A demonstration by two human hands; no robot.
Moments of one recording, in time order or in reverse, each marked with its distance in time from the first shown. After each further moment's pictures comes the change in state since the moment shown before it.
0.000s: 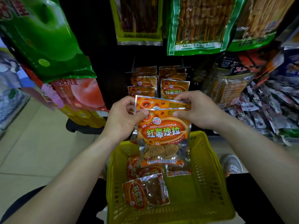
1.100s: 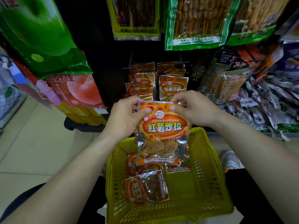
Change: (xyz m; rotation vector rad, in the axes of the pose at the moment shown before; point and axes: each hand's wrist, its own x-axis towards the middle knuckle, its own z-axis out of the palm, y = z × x) left_hand -0.002 0.006 0.008 0.178 -0.086 0.000; right_hand 0.003 0.008 0.007 -0.171 -0.053 -0.051
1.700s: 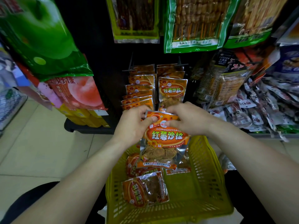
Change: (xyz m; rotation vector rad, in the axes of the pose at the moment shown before) left_hand -0.002 -0.016 0.022 0.074 -0.056 0.035; right_hand -0.005 -0.009 0.013 -0.177 -0.217 0.025
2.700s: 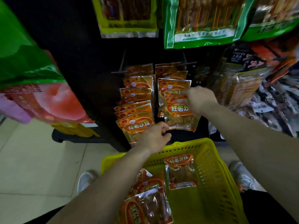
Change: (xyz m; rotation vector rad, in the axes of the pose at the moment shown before) left_hand 0.076 -0.081 0.096 0.193 -0.280 -0.169; right_hand 0.116 0.128 0.003 -0.480 0.304 0.271
